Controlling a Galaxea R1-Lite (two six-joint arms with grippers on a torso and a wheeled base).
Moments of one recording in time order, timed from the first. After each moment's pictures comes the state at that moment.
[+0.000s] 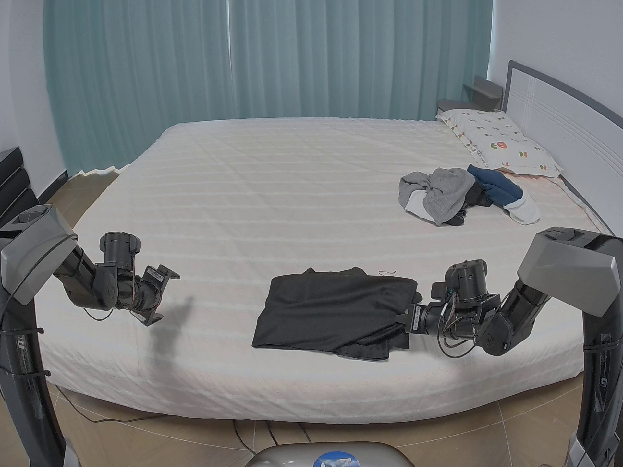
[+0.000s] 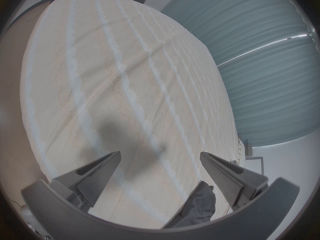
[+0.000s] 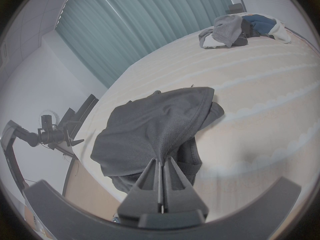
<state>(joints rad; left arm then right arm) 0.07 2.28 -1.07 -0.43 -0.17 -1.08 0.33 2.35 -0.88 -0.86 0.24 0.42</state>
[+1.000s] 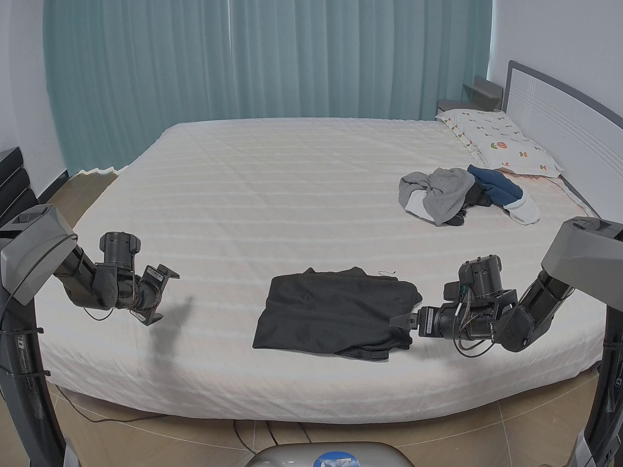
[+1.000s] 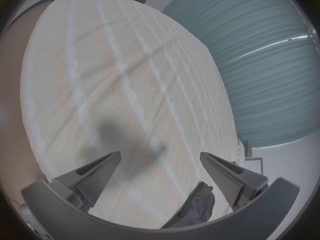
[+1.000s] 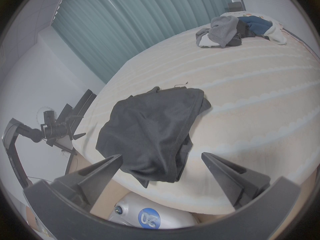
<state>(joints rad) 0.07 2.28 -1.07 -0.43 -0.17 -1.09 0.32 2.22 -0.79 -0.74 0.24 0.39</state>
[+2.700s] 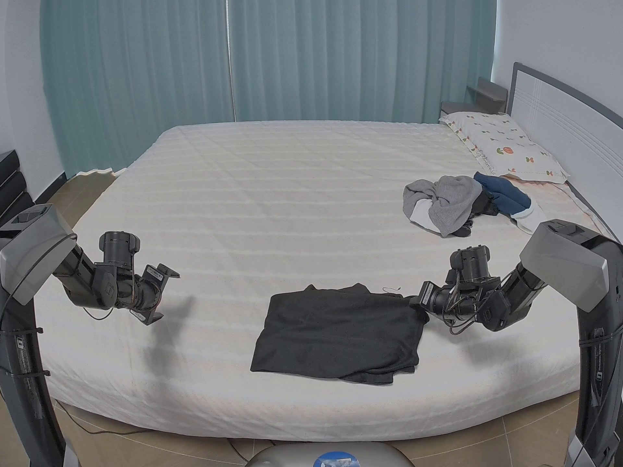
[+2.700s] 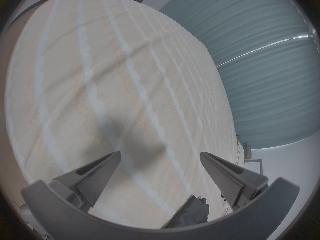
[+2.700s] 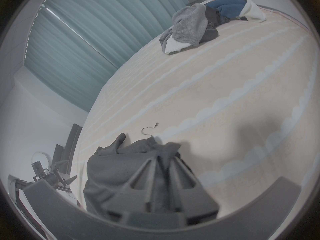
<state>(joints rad) 0.07 2.28 -1.07 -0.43 -0.17 -1.09 0.24 2.42 -1.09 -0.68 0.17 0.65</state>
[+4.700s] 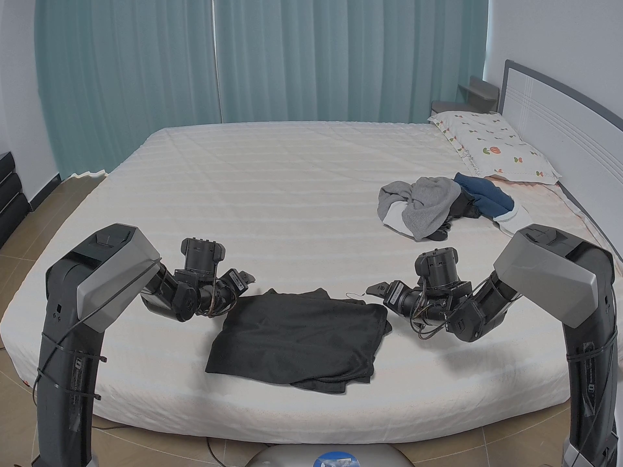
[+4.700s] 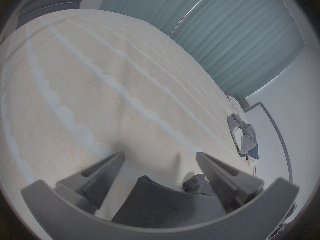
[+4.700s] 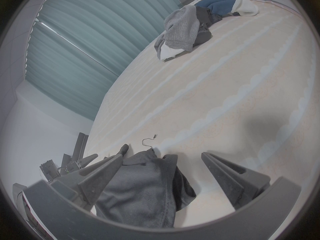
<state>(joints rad) -0.22 2.54 -1.38 -0.48 -0.05 -0.82 0.39 2.44 -1.15 -0.70 0.05 0.84</state>
